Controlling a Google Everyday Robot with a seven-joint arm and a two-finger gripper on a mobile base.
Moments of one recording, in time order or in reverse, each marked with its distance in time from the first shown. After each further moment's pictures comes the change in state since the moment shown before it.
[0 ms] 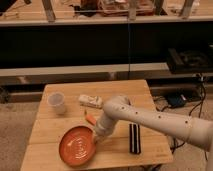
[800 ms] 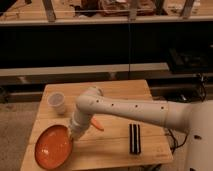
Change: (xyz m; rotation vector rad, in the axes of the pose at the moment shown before) arm -0.014 -0.111 -0.006 0.013 -0.007 -0.250
